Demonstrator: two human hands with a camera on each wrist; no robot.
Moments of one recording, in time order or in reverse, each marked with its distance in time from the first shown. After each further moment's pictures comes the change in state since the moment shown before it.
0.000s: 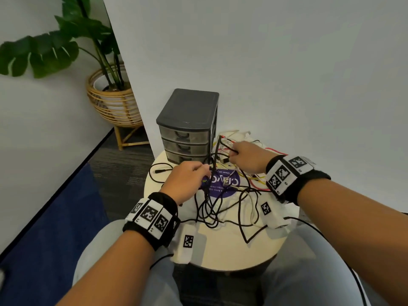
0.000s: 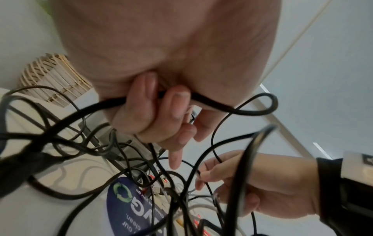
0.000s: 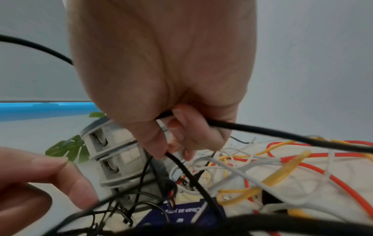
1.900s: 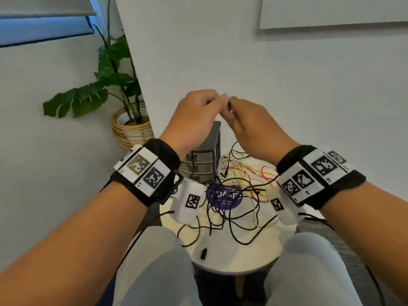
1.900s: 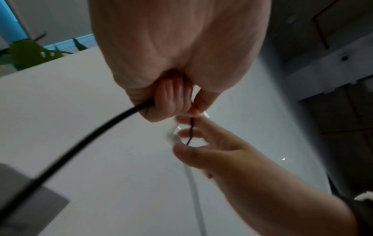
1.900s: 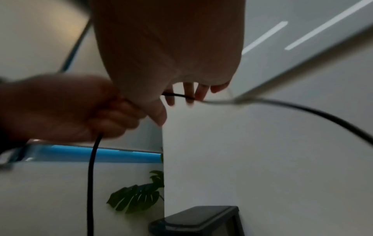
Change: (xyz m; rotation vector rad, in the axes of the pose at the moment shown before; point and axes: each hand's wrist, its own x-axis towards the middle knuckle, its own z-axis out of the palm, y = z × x) left_hand -0.061 0.173 -0.082 -0.060 0.214 0.569; right_hand -0.107 -0.077 -0.086 -0.070 0.756 -0.469
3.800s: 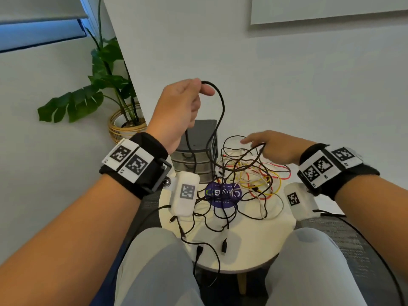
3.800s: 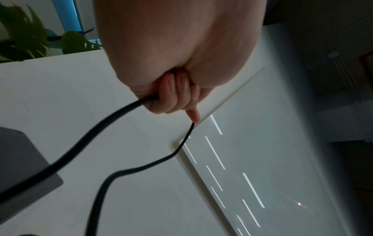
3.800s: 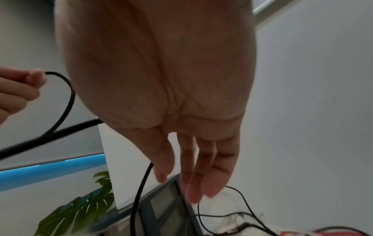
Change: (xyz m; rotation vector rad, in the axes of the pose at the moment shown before) left_hand 0.011 -0.007 -0.009 -0.295 0.070 -0.135; right_hand -0.028 0.079 -0.002 0.179 -0.624 0.414
